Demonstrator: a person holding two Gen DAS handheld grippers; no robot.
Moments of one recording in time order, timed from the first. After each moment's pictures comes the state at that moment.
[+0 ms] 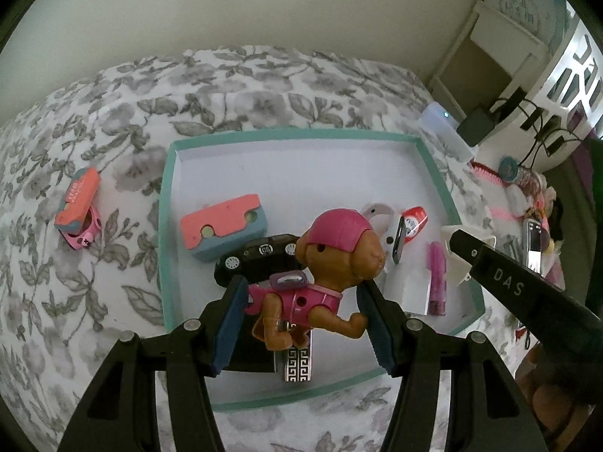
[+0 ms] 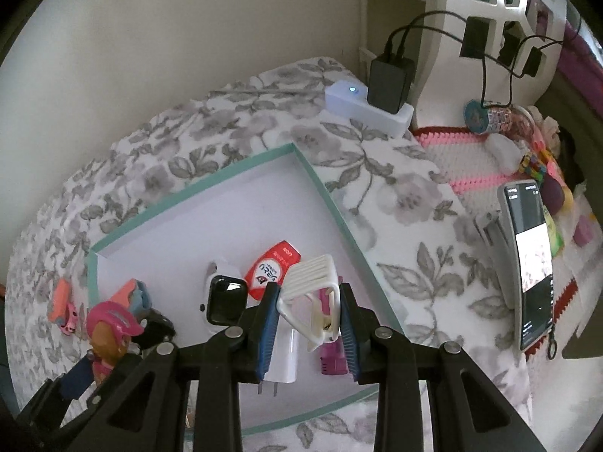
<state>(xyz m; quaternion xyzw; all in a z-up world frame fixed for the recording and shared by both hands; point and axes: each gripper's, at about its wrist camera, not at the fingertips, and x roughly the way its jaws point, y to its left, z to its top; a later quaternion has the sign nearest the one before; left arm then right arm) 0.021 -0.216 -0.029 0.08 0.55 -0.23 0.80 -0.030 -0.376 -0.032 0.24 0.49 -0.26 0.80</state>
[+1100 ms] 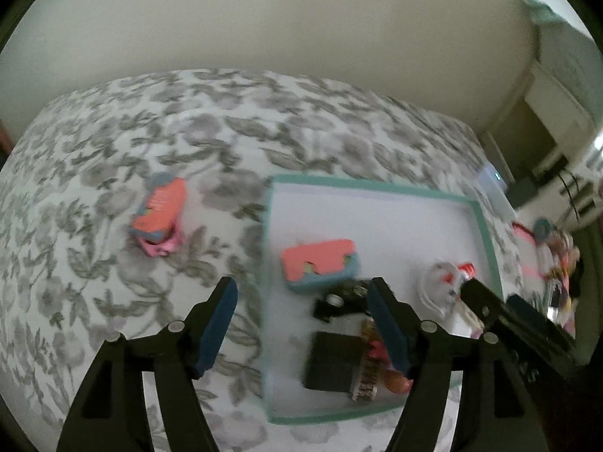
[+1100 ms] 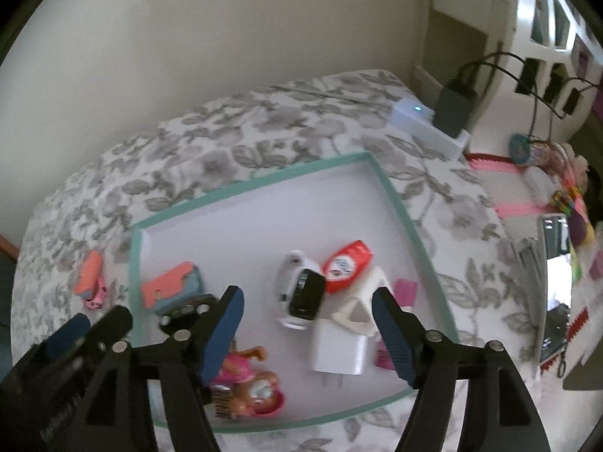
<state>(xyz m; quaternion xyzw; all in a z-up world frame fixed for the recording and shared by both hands) 0.056 -0.151 -0.006 0.02 0.52 -0.13 0.85 -0.006 -0.324 -0.012 0.20 0.47 -0.19 0.84</state>
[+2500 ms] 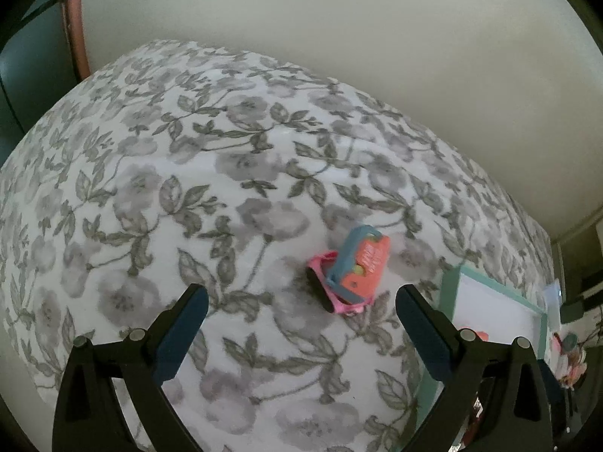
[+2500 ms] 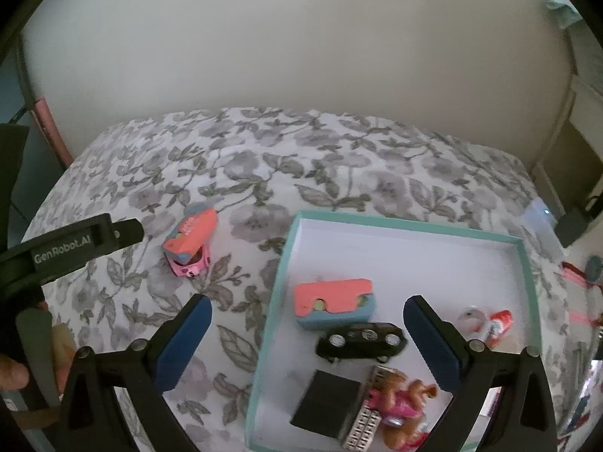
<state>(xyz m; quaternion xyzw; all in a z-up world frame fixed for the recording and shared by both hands) 0.120 0.007 -0.017 -0.09 0.50 0.01 0.86 0.059 -0.188 -0.004 0.07 0.44 -0.03 0.89</state>
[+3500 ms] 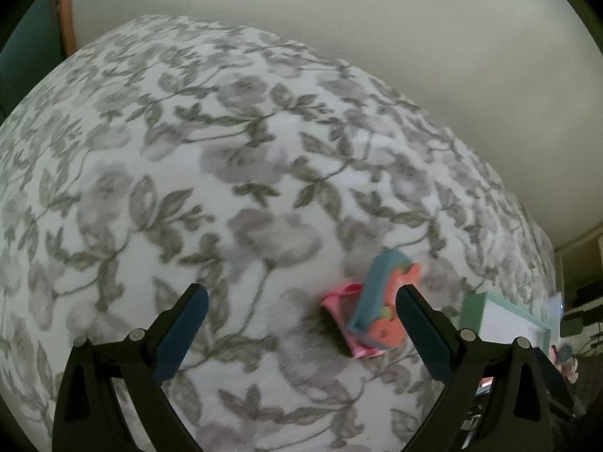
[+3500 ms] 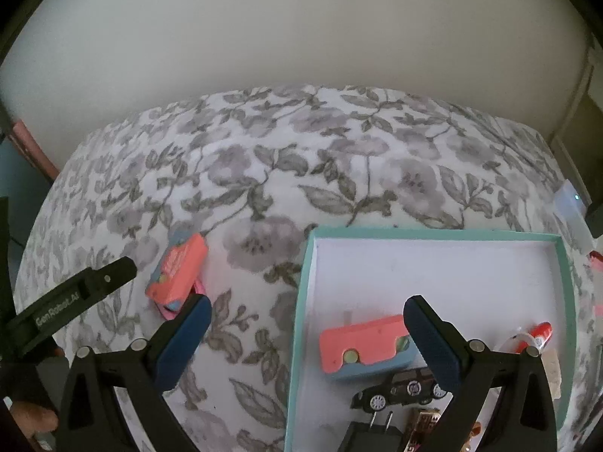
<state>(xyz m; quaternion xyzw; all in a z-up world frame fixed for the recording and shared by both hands) 0.171 0.020 -0.051 -0.11 0.52 -0.02 0.84 0.127 -0.195 -0.021 0.12 0.49 -0.05 0.86</state>
